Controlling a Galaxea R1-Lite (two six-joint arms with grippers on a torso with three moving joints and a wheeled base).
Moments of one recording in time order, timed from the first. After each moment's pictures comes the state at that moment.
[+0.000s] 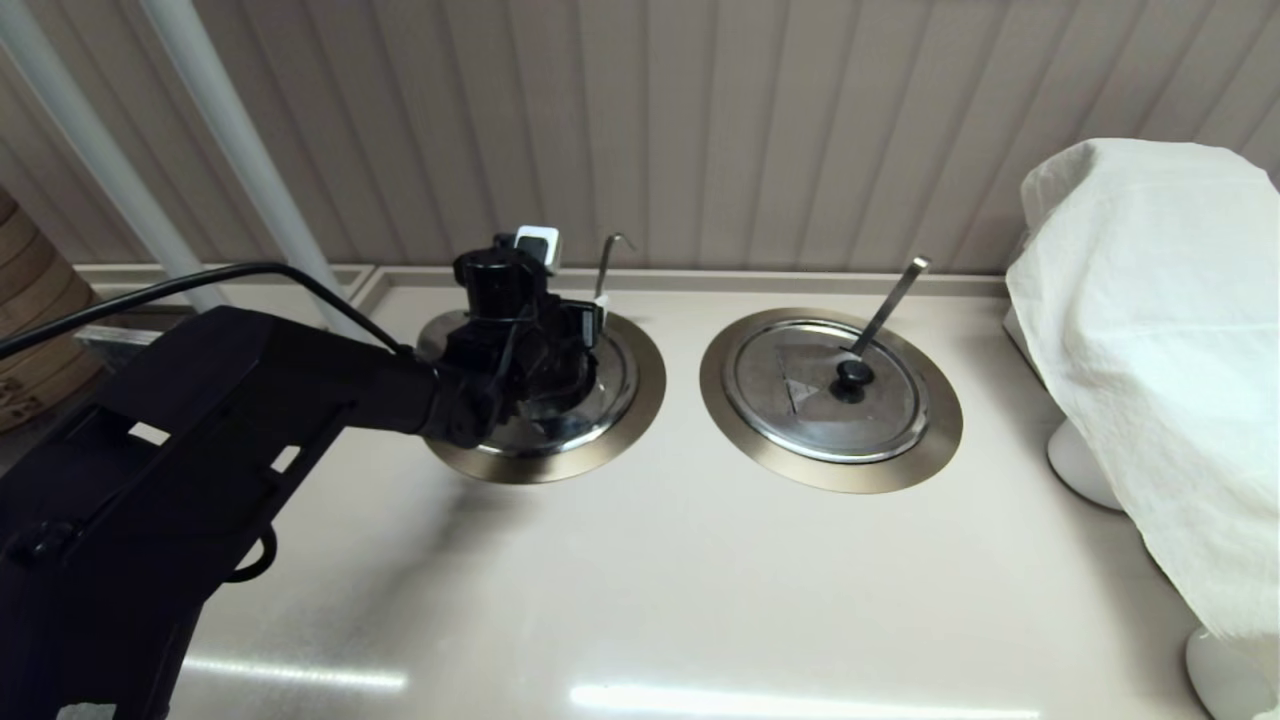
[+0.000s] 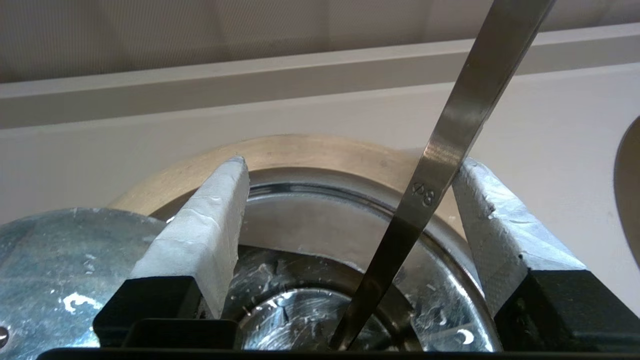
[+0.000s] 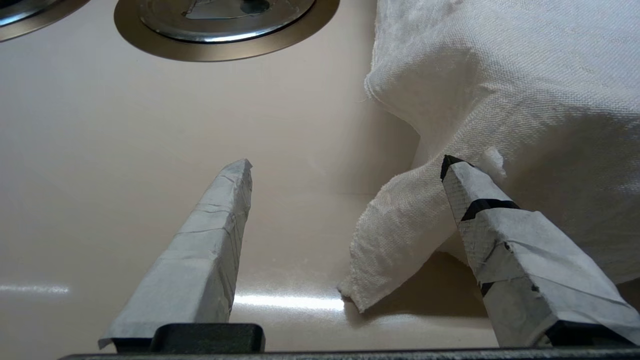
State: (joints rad) left arm -0.41 2.31 -1.63 -0.67 0.20 0.04; right arm 0.00 0.00 0.00 0.00 0.00 0.00
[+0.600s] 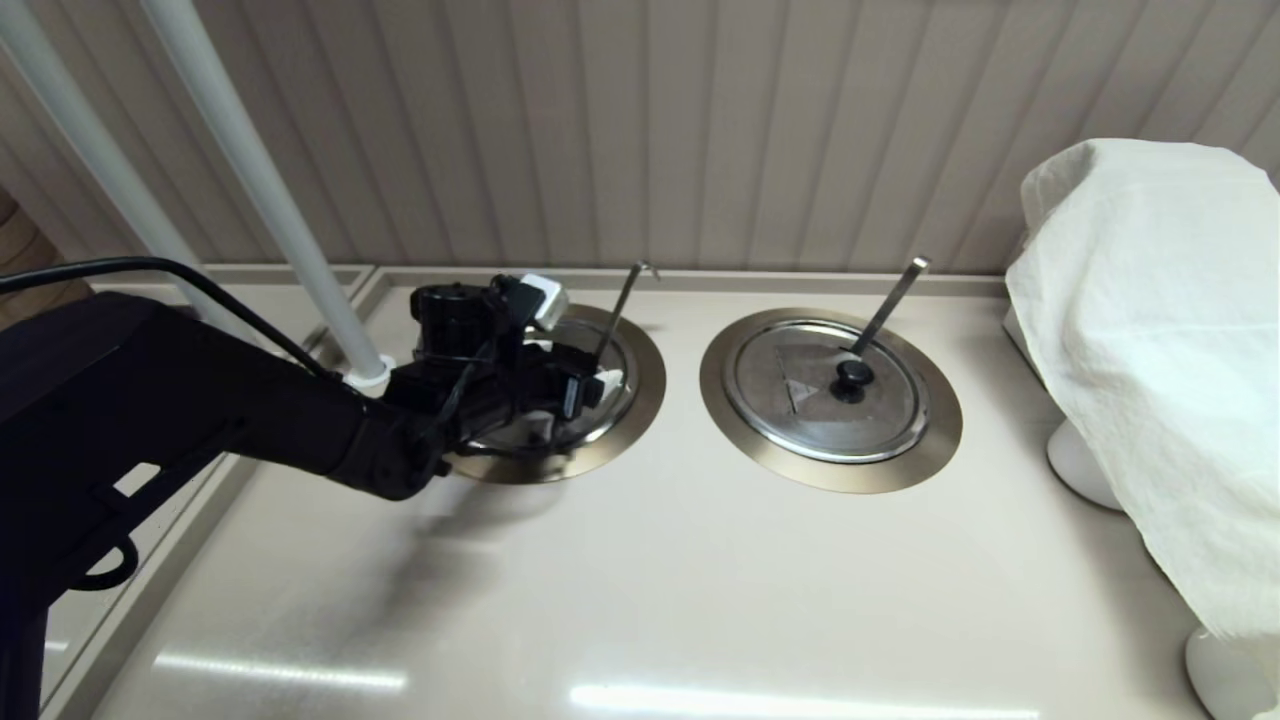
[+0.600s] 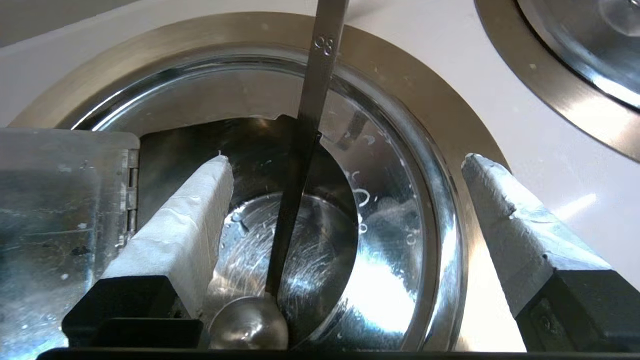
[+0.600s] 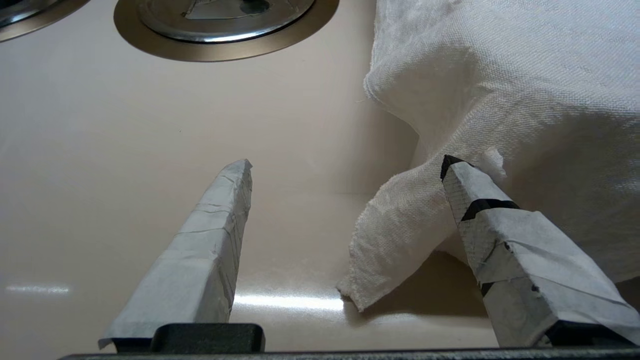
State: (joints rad) left arm -0.39 2.11 -1.24 -0.67 -0.10 0.17; right arm 0.00 0.00 0.00 0.00 0.00 0.00
